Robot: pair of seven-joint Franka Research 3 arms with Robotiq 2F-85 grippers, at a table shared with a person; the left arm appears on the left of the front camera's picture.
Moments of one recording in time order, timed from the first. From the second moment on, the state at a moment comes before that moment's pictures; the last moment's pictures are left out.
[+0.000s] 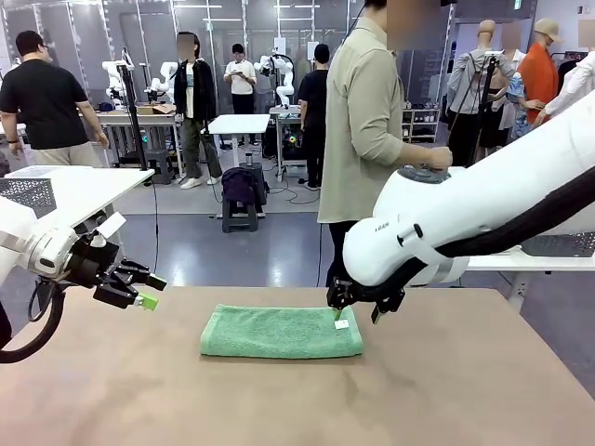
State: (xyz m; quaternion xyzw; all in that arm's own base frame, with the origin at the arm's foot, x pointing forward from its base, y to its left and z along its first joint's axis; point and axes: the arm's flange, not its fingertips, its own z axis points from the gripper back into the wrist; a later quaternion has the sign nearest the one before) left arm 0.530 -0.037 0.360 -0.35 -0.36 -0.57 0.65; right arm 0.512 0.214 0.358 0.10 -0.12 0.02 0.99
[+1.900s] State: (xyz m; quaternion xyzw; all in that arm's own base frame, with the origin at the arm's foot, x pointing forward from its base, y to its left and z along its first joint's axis) left arm 0.530 -0.037 0.360 -0.35 -0.36 -0.57 0.65; right arm 0.564 0.244 0.296 0.04 -0.12 -0.06 0.99
